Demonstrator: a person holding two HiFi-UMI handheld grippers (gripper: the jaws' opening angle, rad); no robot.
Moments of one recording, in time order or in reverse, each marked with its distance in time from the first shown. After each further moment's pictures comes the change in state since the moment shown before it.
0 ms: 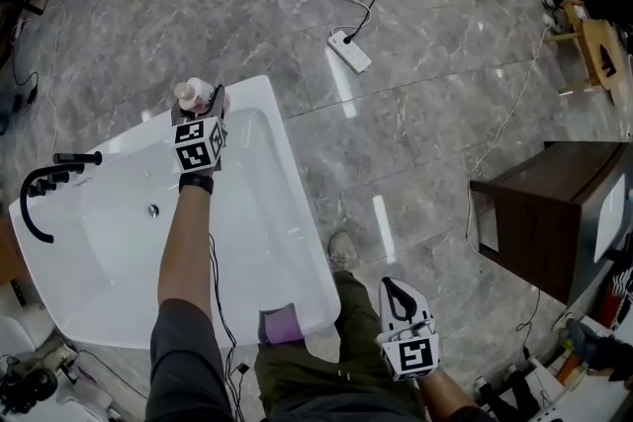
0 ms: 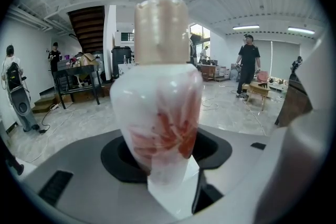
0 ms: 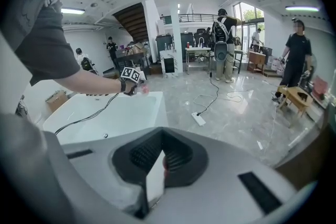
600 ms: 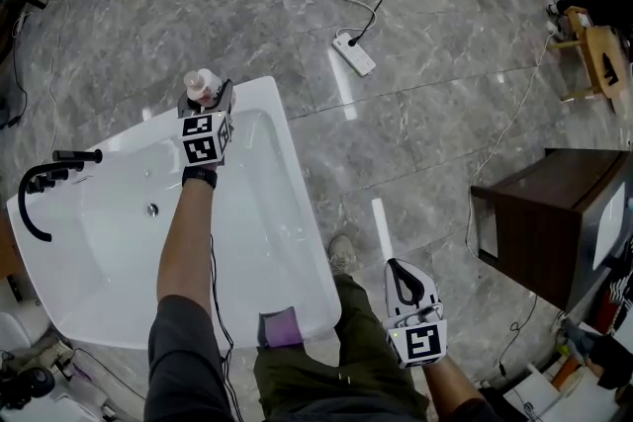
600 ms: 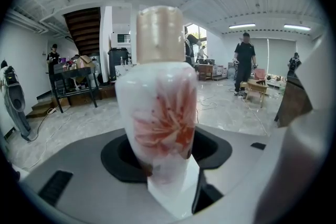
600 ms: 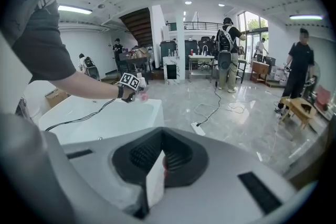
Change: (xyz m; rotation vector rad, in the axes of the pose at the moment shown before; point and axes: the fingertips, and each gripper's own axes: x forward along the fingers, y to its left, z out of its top) left arm 0.017 -0.002 0.002 0.036 -0.008 -0.021; right arm 0.031 -0.019 0.036 -0.074 -0.062 -0.004
